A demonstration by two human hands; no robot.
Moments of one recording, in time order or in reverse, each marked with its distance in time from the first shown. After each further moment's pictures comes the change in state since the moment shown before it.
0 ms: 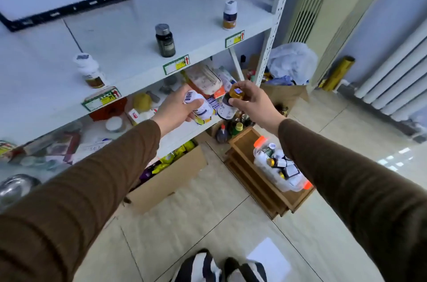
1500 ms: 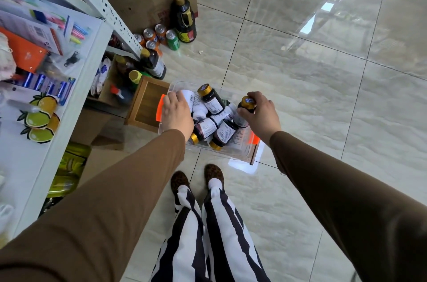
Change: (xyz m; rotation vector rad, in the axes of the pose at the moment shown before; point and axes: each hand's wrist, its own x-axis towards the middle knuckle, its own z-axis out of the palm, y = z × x) left_hand 0.209 -0.158 0.502 1.030 -0.405 0.199; right_hand -0.063 0.477 -0.120 -0.220 0.421 0.861
